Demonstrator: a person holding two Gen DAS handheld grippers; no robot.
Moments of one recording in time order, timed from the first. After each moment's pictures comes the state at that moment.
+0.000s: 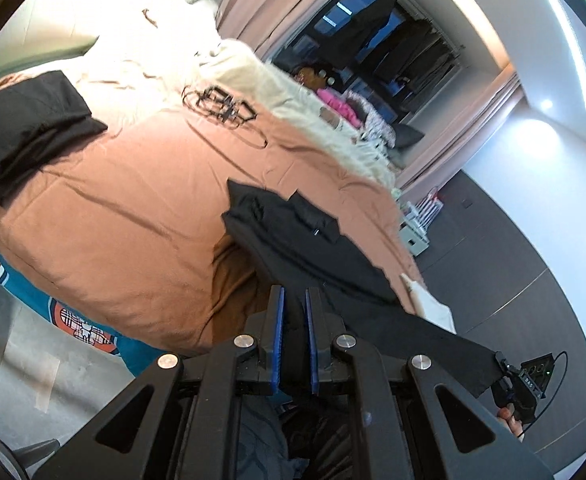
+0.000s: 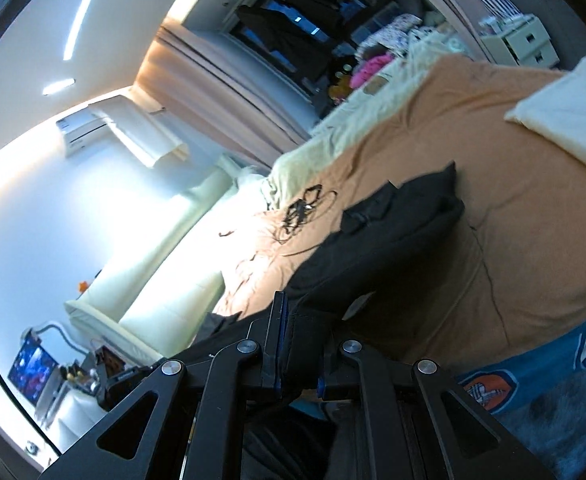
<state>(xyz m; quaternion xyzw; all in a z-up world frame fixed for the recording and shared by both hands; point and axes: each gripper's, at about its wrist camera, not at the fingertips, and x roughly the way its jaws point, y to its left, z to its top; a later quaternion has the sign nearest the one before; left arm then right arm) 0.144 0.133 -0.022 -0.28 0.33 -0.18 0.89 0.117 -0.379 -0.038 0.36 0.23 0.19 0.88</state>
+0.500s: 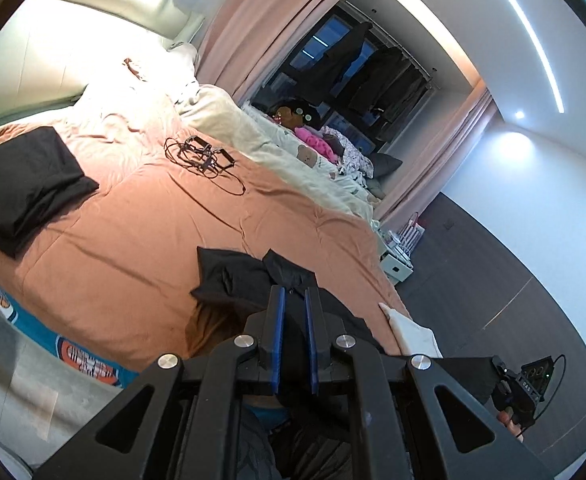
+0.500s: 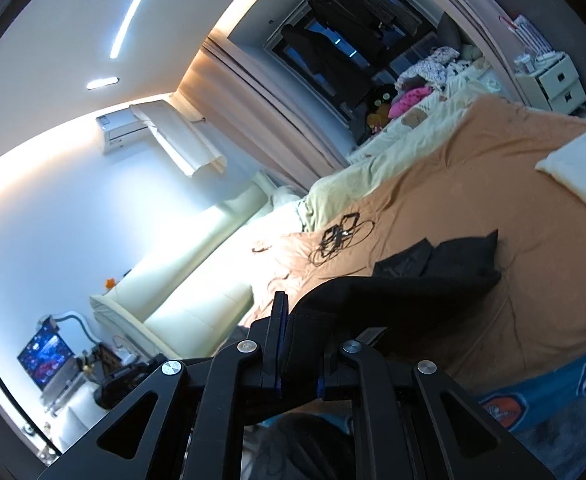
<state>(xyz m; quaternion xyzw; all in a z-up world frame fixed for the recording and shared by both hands) 0.126 0.138 0.045 -0.27 0.26 -0.19 0.91 0.090 -0.366 0.018 0.33 0.18 0.22 0.90</state>
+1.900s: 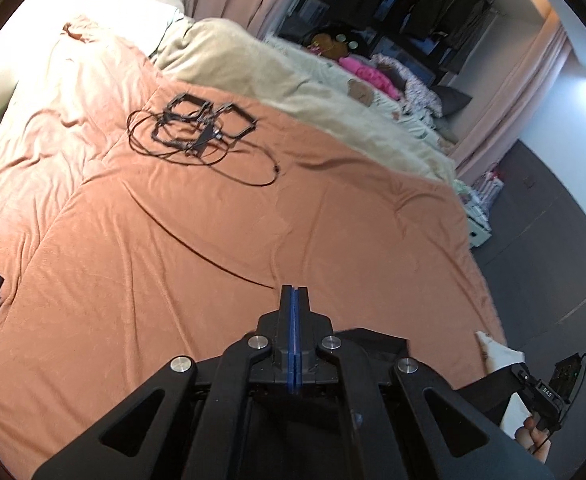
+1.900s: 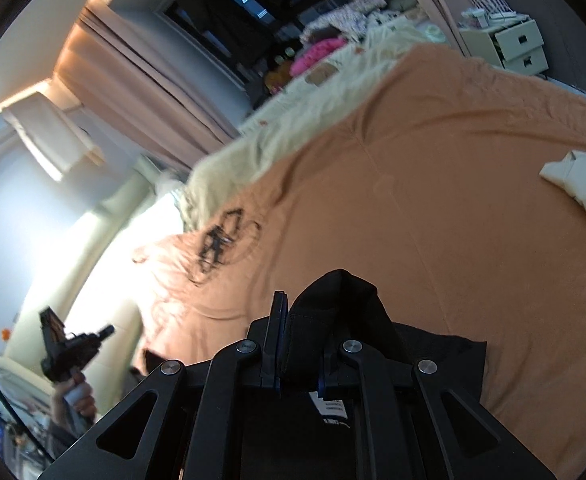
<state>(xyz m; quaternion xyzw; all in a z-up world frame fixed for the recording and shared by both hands) 0.560 0.043 -0.015 -0.18 0.40 -0.12 0.89 0.442 -0.430 -0.066 0.33 0.32 0.09 0.88</state>
